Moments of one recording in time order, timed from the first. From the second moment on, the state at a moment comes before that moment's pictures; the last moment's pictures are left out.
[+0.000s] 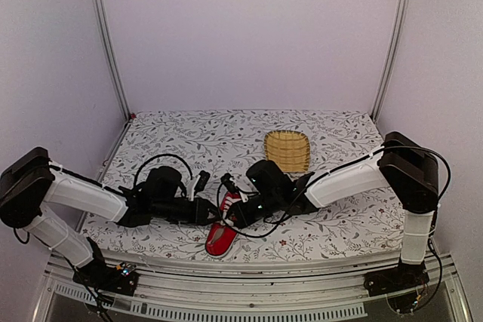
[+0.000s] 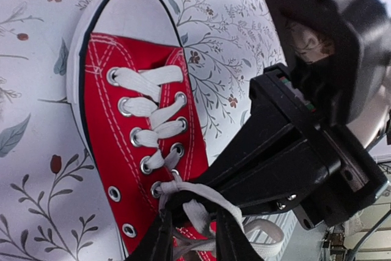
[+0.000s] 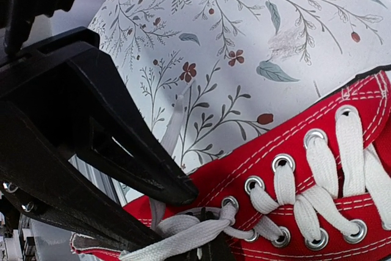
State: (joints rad) left arm -0.86 1.47 0.48 0.40 0.34 -0.78; right arm 1.06 1.99 1.12 0.16 -0.38 0.51
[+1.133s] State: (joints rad) left arm -0.85 1.45 0.45 0.41 0.28 -0.82; right arm 1.06 1.87 1.03 0.14 -0.29 0.51
